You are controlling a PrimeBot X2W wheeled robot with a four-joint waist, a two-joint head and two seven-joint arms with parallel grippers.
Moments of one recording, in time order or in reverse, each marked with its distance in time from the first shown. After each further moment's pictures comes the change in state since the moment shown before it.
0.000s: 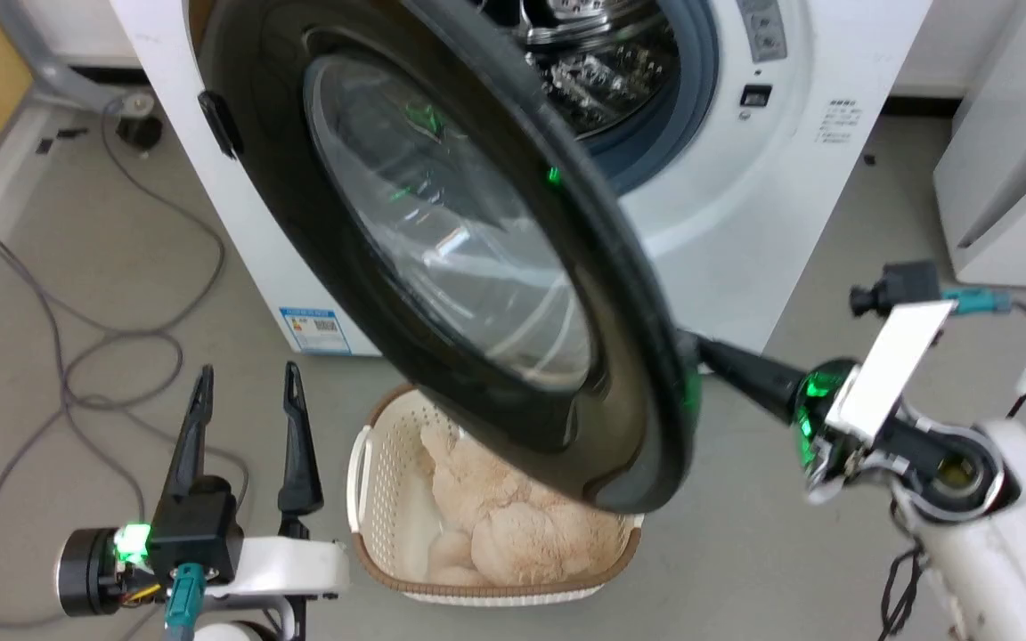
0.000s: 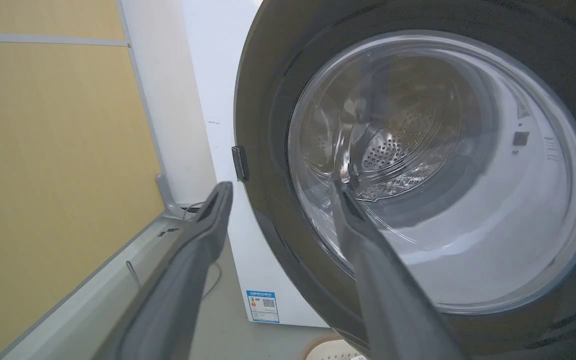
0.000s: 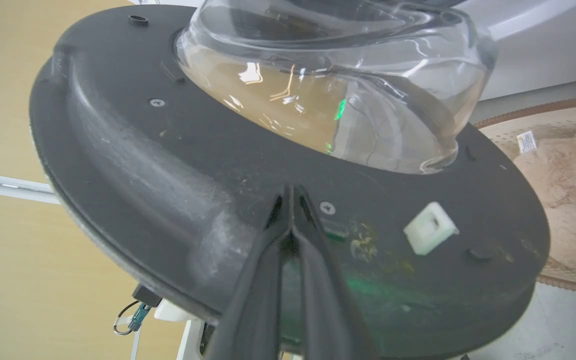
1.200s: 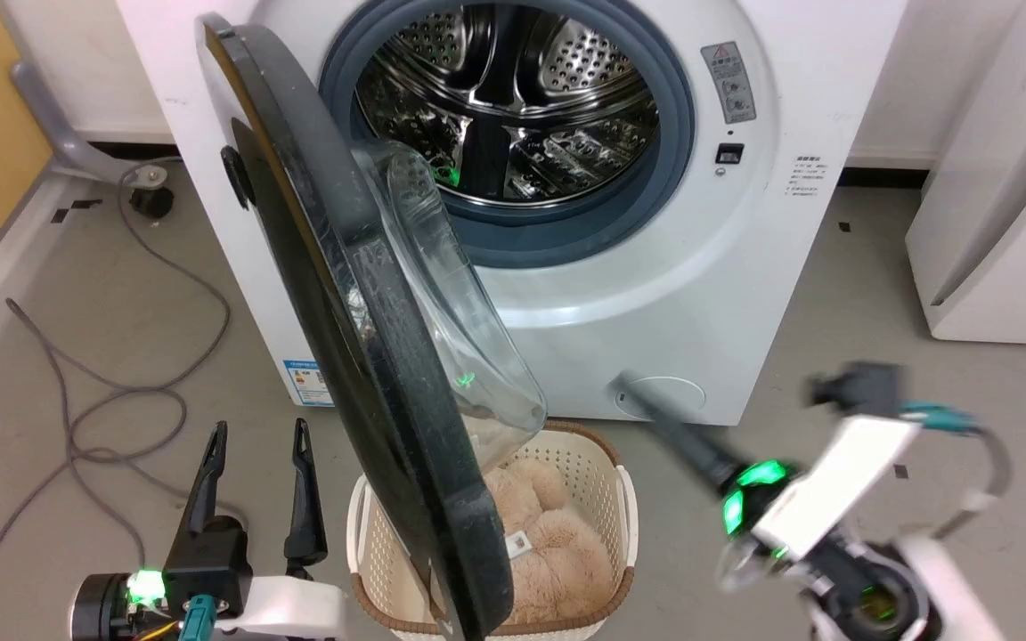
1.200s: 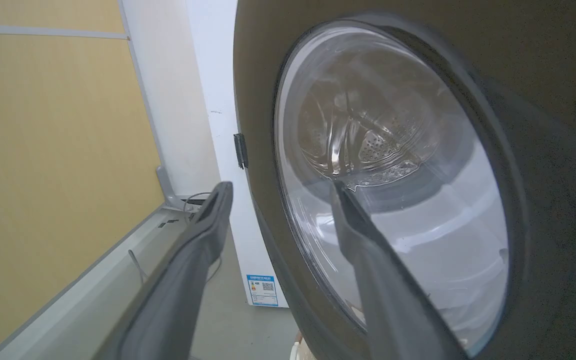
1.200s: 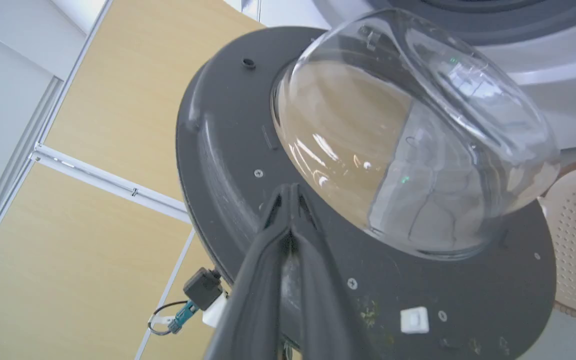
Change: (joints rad) left arm 0.068 0.000 0.003 0.059 -0.001 -0.018 0.000; right arm 0.290 0.152 0.042 -0.335 -0.139 0.000 -0.222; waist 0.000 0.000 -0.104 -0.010
